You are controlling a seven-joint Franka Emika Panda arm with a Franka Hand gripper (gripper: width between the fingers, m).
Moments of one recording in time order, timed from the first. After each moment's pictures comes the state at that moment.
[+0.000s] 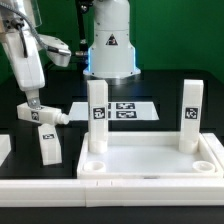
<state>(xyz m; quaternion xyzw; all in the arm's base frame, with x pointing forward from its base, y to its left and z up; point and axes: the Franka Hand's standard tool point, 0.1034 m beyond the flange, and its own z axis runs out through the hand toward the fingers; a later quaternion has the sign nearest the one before) 0.500 -0.161 0.090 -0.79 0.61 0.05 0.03</state>
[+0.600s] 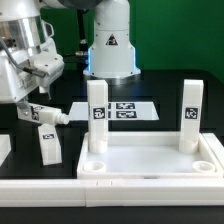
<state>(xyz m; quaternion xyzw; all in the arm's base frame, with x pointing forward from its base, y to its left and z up) 0.444 -0.163 0.055 -0.58 0.81 0.04 0.04</state>
